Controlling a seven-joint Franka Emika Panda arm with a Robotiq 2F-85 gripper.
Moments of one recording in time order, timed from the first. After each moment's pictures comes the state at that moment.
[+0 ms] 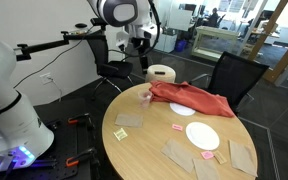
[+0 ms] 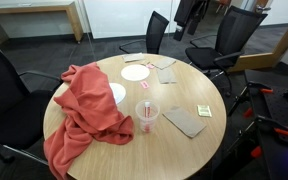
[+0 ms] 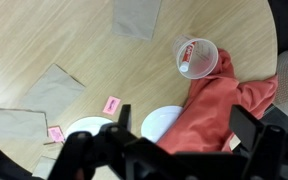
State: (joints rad) arm 0.04 -0.18 0.12 -2.46 0.07 2.50 0.38
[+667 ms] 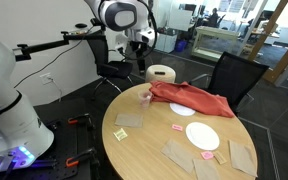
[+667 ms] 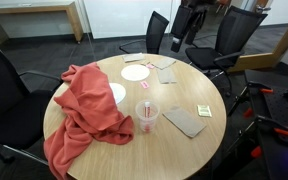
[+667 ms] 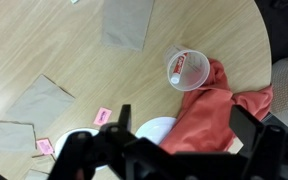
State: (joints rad) arm 0.07 -0.13 0.14 -2.45 0.08 2.52 0.40
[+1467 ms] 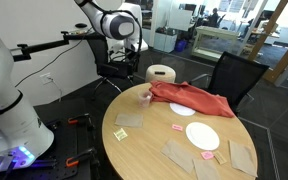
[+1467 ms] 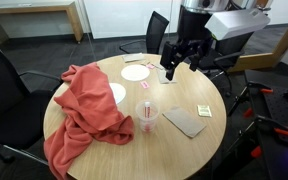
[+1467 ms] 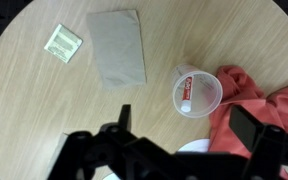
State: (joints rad) arm 0.13 0.03 0.19 -2.41 -0.06 2.52 0.98
